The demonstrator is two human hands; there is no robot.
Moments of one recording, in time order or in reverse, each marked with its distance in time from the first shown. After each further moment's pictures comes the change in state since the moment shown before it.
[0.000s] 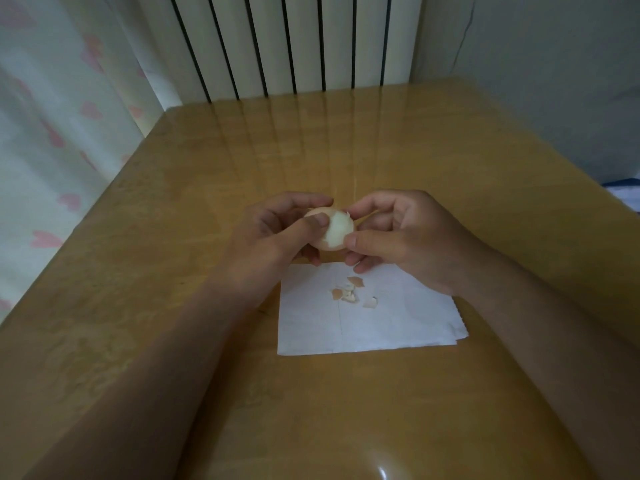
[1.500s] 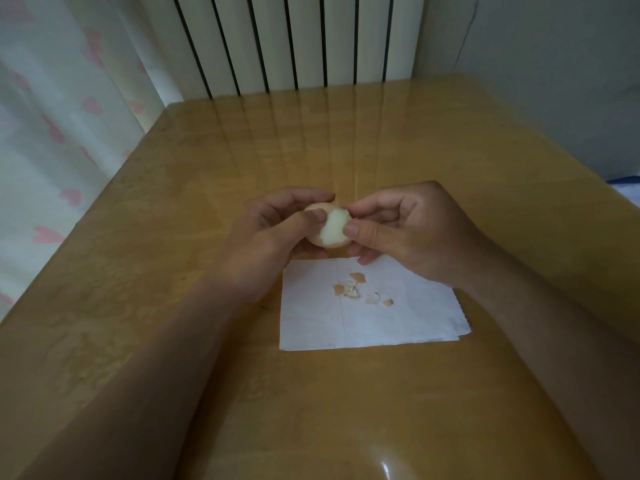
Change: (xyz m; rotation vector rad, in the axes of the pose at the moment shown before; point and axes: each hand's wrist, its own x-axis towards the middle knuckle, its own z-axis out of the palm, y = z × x) left_hand 0.001 0.001 -0.001 -0.063 0.003 -0.036; right_hand 0.001 0.007 -0.001 -0.094 0.041 -0.172
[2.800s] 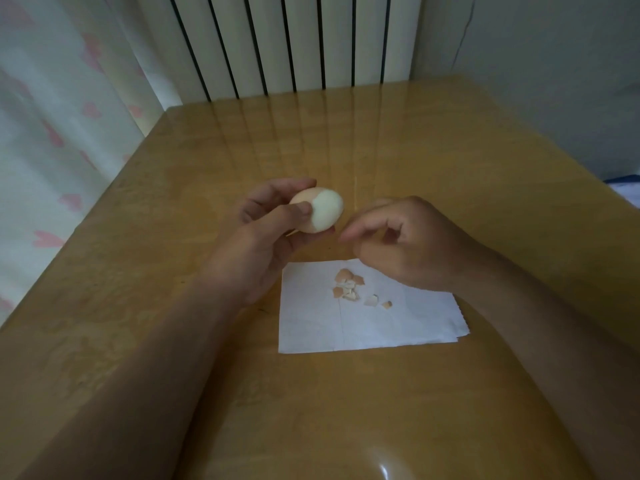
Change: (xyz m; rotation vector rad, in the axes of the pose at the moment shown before) left_hand 0.002 0.003 -0.002 -0.287 0.032 -0.001; right_hand -0.001 0.003 -0.001 -0.409 -0.062 -0.030
